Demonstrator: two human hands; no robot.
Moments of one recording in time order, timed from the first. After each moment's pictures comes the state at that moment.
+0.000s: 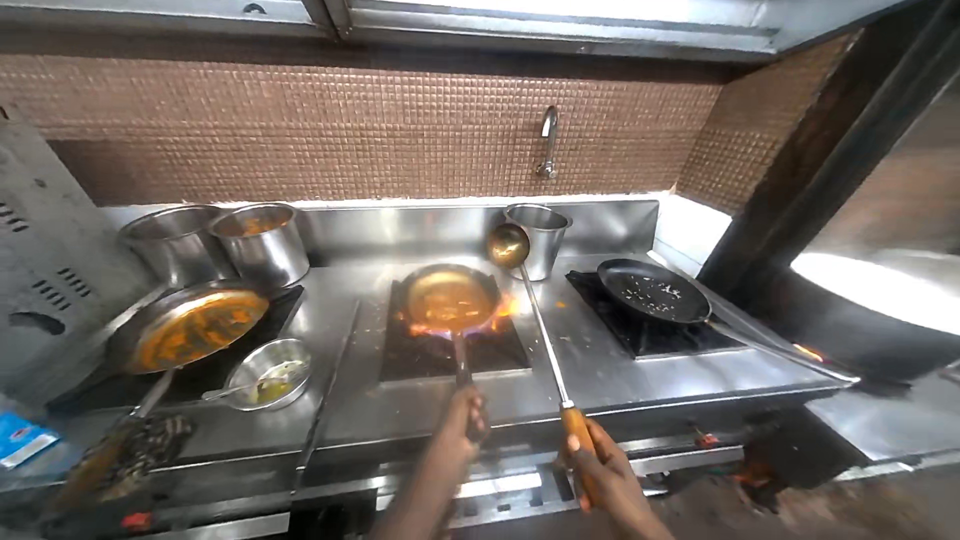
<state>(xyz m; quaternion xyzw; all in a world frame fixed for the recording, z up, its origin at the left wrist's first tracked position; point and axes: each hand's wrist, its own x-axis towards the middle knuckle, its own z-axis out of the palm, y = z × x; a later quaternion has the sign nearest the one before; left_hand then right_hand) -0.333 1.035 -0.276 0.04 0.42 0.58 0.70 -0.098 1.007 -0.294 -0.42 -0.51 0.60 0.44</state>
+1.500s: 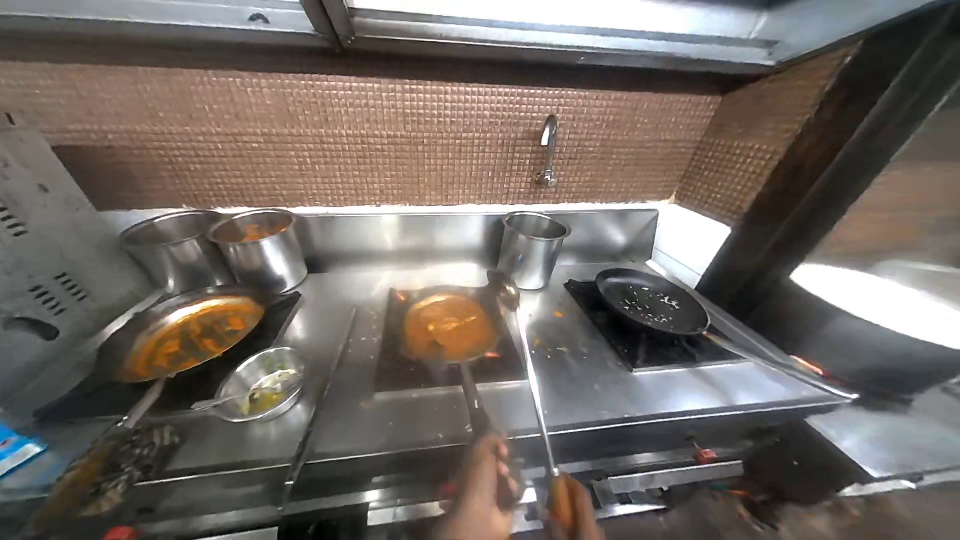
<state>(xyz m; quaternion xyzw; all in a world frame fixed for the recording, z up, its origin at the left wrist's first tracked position) -0.284 0.992 -0.237 -0.01 0.43 0.58 0.69 -0.107 0.975 -0.373 -0.54 -0.64 0.39 0.38</state>
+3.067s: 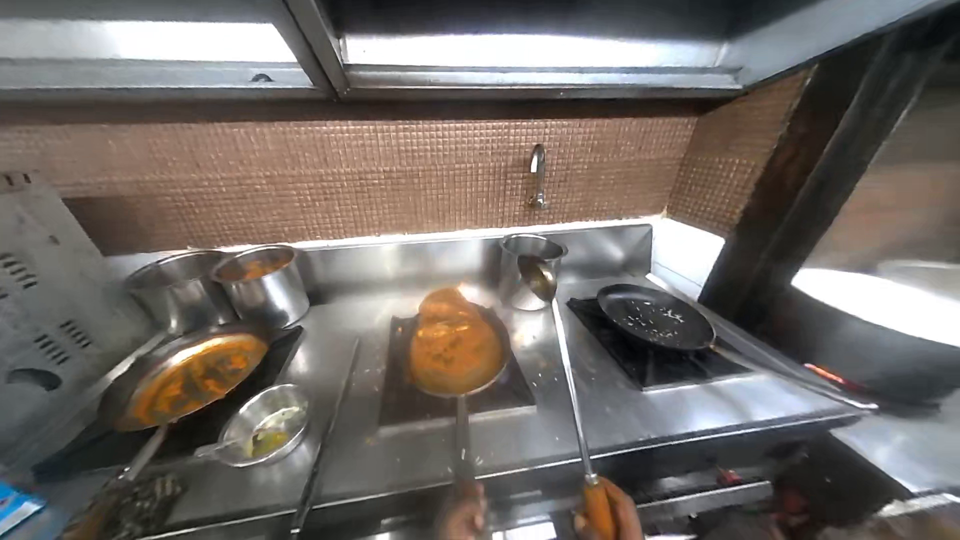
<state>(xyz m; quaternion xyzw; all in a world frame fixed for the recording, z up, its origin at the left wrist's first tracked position) -0.332 0.968 -0.320 0.14 0.39 0.60 0.69 -0.096 0.990 -0.337 -0.47 -0.60 0.40 0.50</state>
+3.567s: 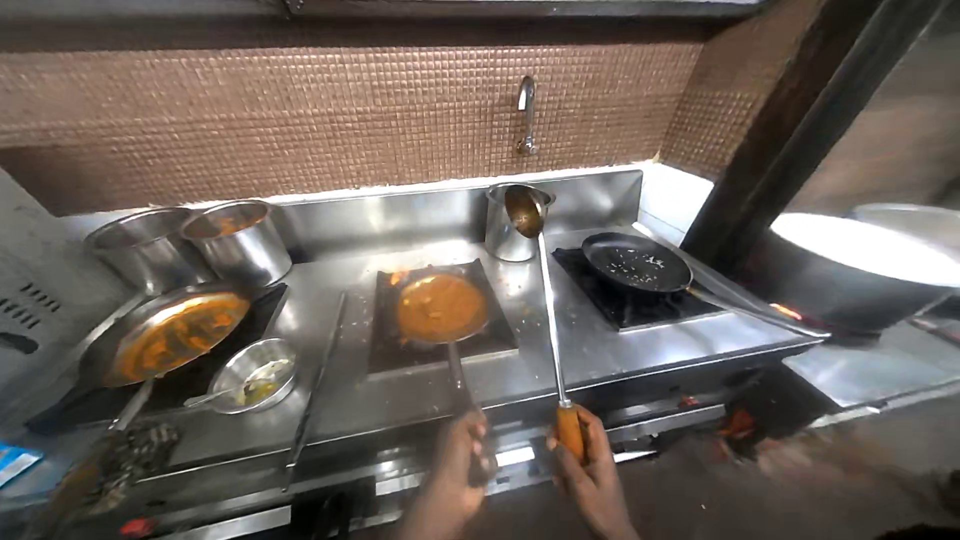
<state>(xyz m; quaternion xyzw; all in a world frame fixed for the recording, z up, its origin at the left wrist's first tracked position) -0.303 0.977 -0.245 0.01 0.43 0.57 0.70 -0.106 0.980 -0.321 -0.47 -0.54 0.44 0.53</state>
